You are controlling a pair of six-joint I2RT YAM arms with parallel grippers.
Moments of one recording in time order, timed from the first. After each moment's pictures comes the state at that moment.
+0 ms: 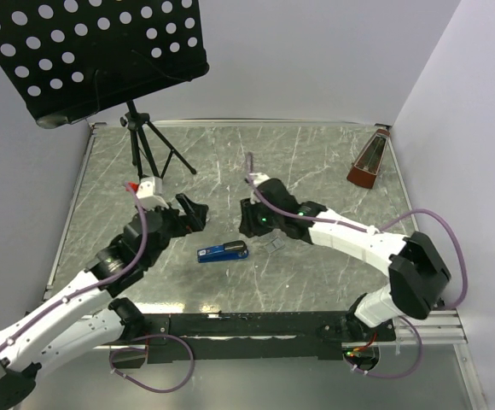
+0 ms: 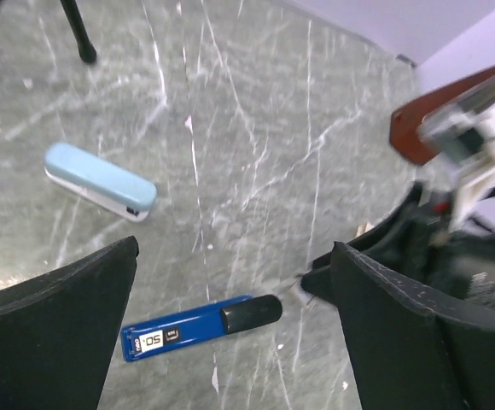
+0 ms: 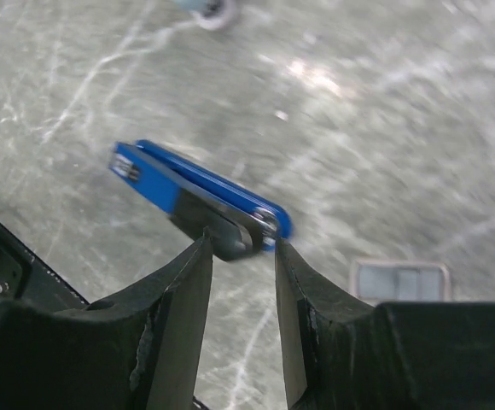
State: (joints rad) left arm -0.77 0.74 0.63 -0.17 -0.44 -0.68; right arm 0.78 1.43 0.97 -0.27 -0.07 0.43
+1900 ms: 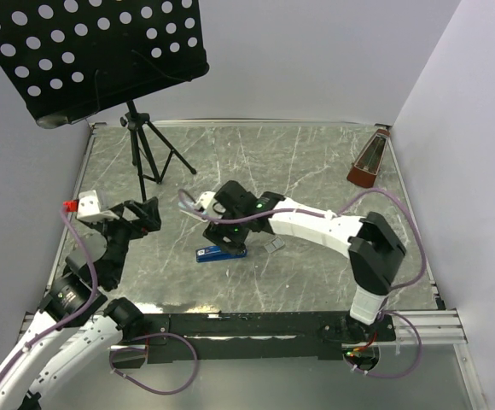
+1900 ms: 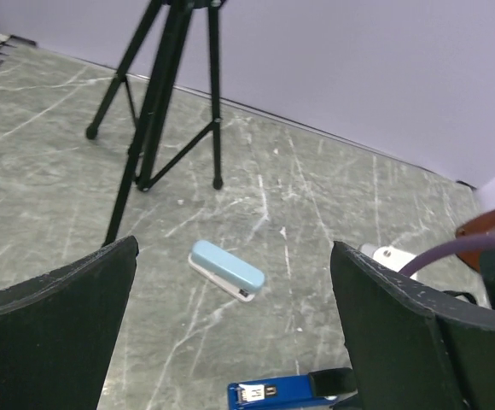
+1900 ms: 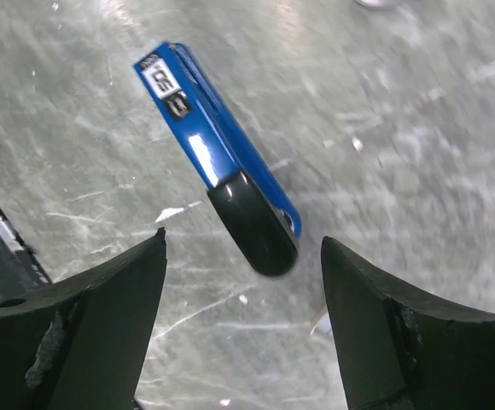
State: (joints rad) left arm -0.66 0.41 0.72 -0.34 -0.63 -0.41; right arm 0.94 1.73 1.33 -0.58 -0.13 -0.14
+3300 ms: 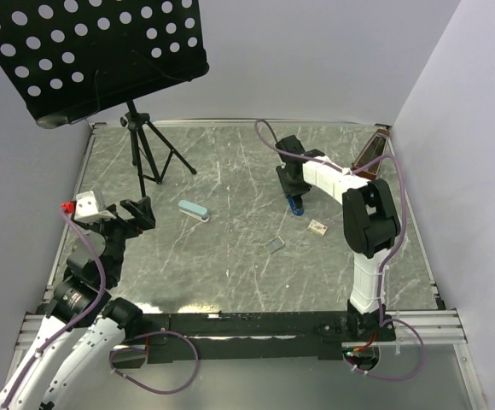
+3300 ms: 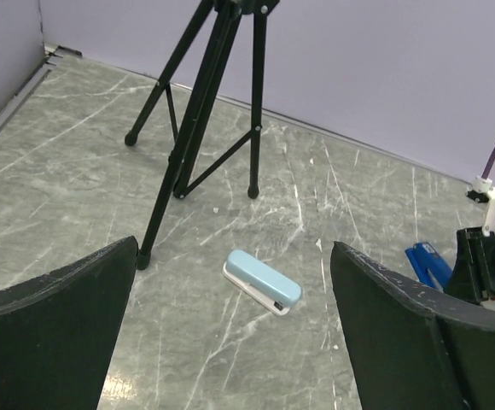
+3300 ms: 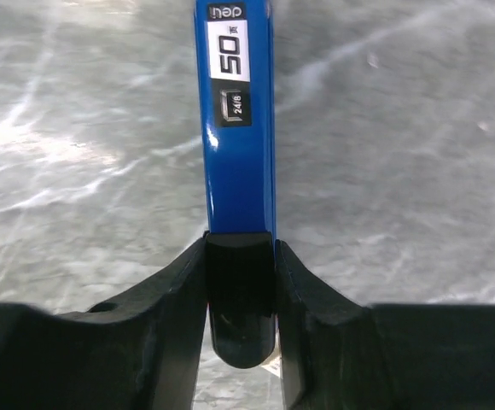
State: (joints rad) left arm -0.50 0.35 0.64 -0.30 -0.56 -0.36; right arm 0.41 1.99 1.51 -0.67 0.20 0.07
